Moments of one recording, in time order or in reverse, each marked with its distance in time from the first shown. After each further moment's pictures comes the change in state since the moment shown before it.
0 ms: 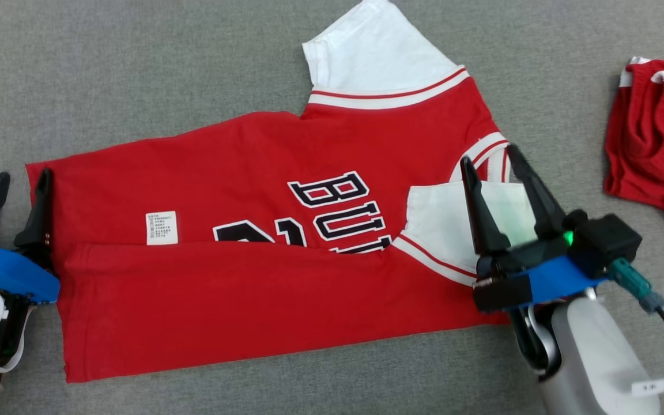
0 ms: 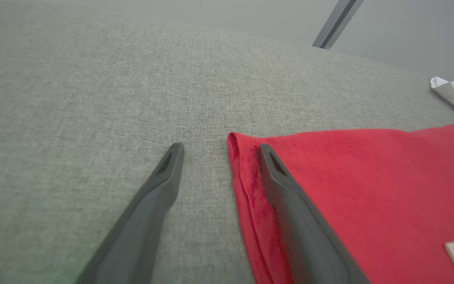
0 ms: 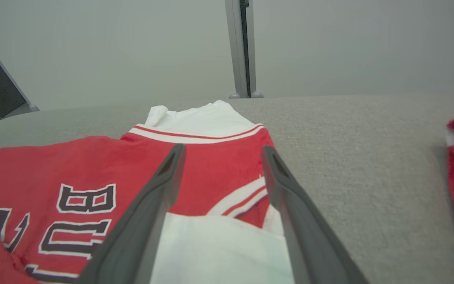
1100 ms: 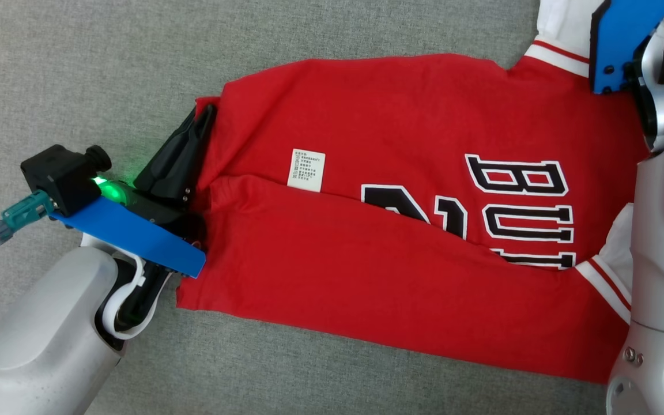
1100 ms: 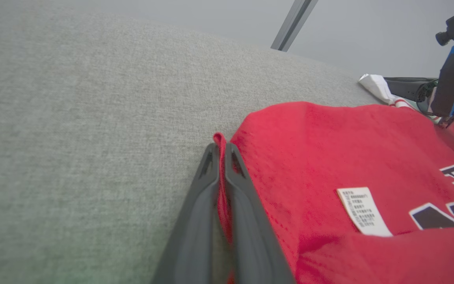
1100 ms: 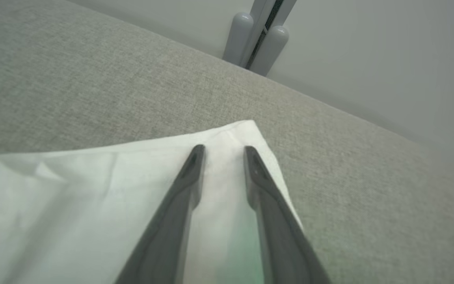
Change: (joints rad) left arm -0.114 -0.127 -0.170 -0.395 0.035 0.003 0.005; right arm -0.609 0.002 -0.312 0.066 -0.577 0.000 0.841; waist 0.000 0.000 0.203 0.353
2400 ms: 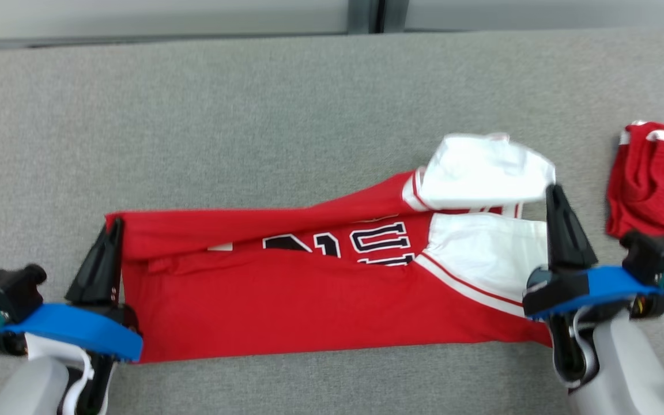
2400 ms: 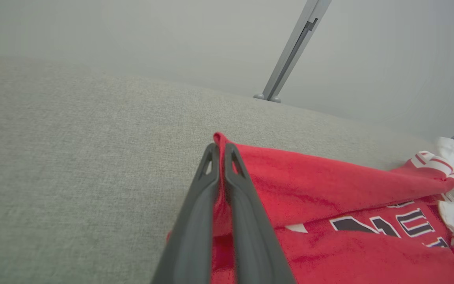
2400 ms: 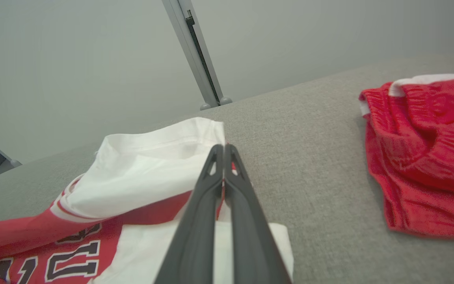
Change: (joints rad) left arm 0.356 -0.039 0.332 0.119 0.149 0.000 0.001; right arm 0.577 -0.002 0.115 0.166 0.710 0.000 -0.839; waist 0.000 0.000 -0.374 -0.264
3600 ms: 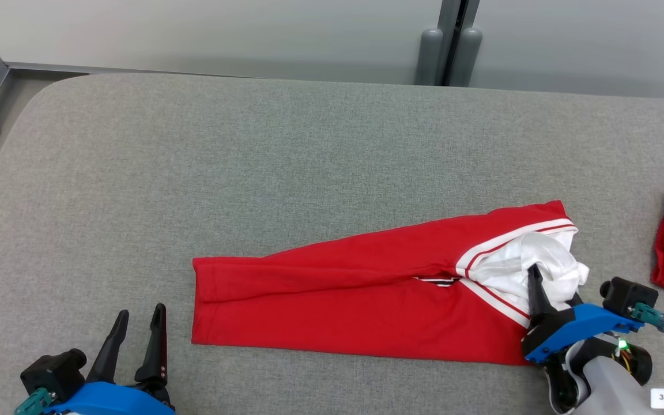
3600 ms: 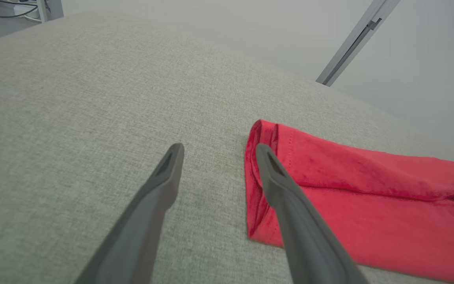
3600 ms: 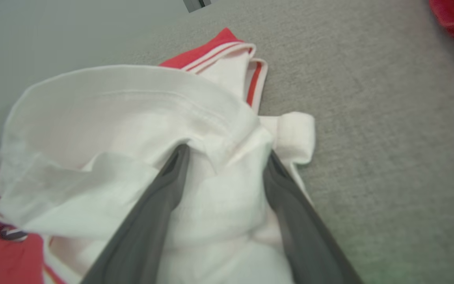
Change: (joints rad) left arm 0.229 -0.177 0.133 0.066 0.131 0.000 0.000; right arm -0.051 -0.039 0.064 0.529 0.168 -0.007 -0.024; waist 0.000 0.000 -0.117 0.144
